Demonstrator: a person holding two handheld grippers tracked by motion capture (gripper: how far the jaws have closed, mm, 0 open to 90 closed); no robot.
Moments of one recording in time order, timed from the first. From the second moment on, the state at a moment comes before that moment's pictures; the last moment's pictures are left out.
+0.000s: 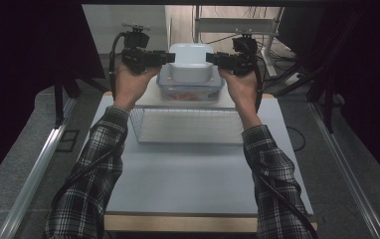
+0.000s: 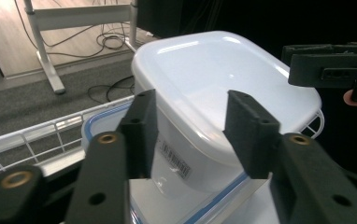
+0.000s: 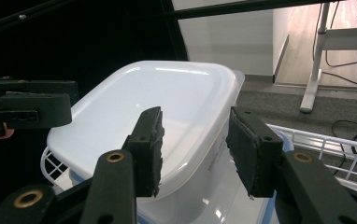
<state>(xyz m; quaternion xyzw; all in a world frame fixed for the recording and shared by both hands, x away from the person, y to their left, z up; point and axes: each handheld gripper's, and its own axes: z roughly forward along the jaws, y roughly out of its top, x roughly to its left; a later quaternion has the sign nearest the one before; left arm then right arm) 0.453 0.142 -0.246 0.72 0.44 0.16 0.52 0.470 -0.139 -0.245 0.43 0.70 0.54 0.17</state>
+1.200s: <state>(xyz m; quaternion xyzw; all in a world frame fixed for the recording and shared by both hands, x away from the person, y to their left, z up) 0.399 0.157 -0.285 0.76 0.34 0.16 0.53 0.429 -0.158 -0.276 0.34 0.76 0.54 0.13</state>
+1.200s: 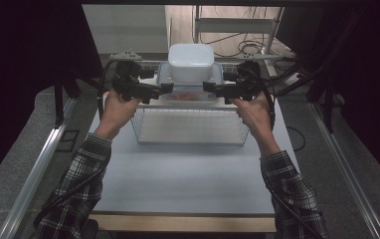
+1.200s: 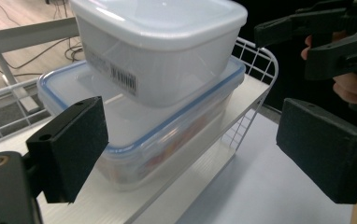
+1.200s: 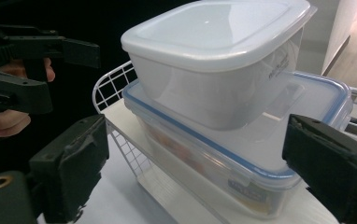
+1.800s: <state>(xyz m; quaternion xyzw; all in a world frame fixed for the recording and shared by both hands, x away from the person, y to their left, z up) 0.377 0.161 -0.309 0.77 0.34 0.17 0.52 0.410 -0.161 -0.294 0.31 0.78 0.53 0.13</state>
